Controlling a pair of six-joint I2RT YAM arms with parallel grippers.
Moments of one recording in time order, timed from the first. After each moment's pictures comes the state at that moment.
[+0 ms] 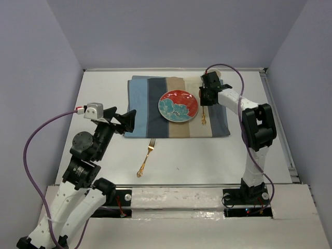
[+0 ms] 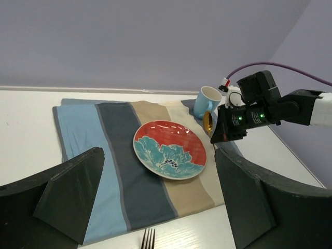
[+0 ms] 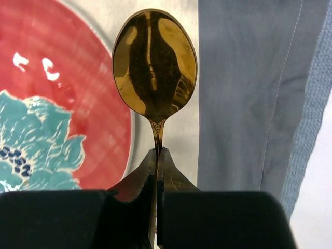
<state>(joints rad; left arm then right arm) -0.48 0.49 0.70 -0.07 -0.13 -0.29 0.33 2.00 1.54 -0.46 0.14 0.27</state>
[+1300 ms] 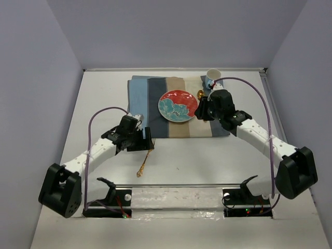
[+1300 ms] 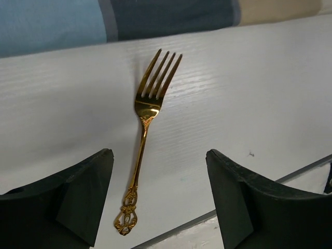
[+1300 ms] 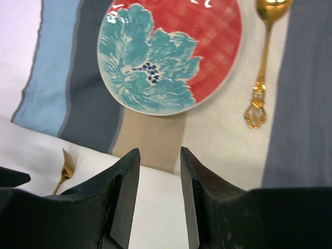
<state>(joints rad) -0.47 1.13 0.64 -0.42 0.18 -0.51 0.49 1.38 1.03 -0.22 0.04 0.42</state>
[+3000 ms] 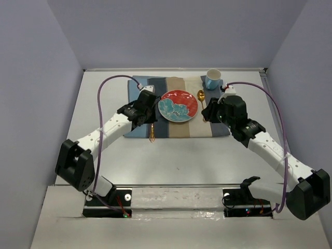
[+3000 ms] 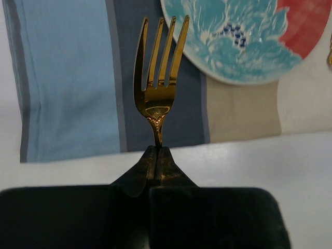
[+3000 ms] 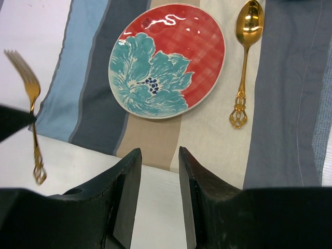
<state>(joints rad) -0.62 1.41 1.10 -0.55 -0.23 -0.52 0.48 1.13 0.90 -0.19 0.07 0.41</state>
